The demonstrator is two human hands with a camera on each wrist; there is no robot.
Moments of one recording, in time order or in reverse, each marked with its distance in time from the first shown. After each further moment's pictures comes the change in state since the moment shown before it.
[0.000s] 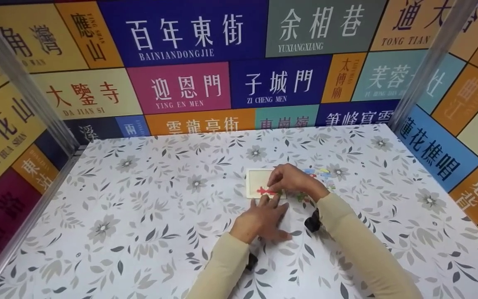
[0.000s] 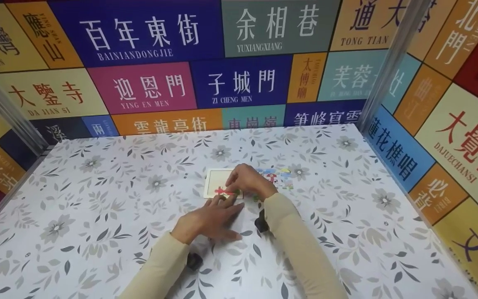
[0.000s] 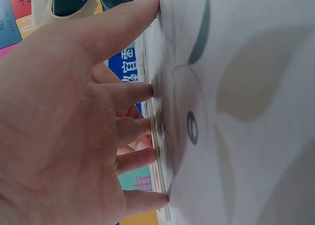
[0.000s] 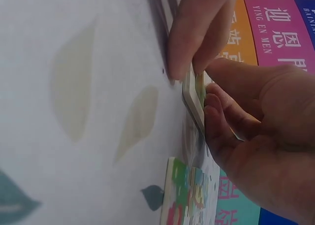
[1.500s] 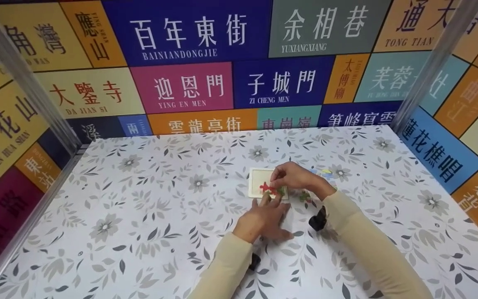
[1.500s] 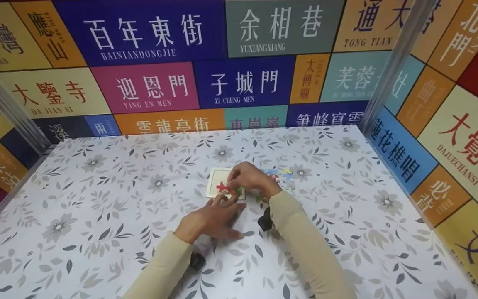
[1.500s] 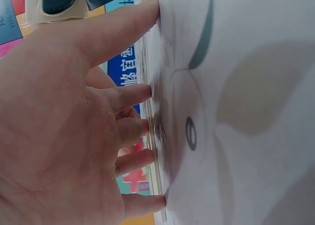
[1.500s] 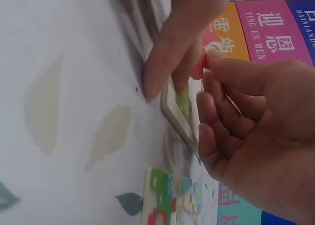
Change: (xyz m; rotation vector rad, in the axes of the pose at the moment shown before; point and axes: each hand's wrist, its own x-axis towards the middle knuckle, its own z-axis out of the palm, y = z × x) left_hand 0.003 -0.002 0.001 -0.041 0.013 -0.024; right_hand -0.002 -0.007 -0.008 0.072 -0.037 0.009
